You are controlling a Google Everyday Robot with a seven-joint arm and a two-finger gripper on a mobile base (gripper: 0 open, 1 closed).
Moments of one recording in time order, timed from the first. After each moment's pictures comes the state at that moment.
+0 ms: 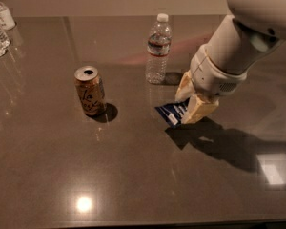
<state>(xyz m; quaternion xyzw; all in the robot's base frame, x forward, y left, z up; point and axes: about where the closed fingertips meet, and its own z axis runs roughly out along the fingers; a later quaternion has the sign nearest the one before) 0.463 -0.101 0.889 -0.78 0.61 0.02 0.17</state>
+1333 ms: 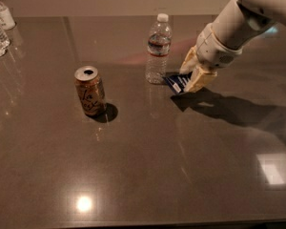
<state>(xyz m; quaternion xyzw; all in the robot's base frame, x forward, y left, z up) 0.573 -0.128 0.886 -0.76 0.61 0.02 0.22</state>
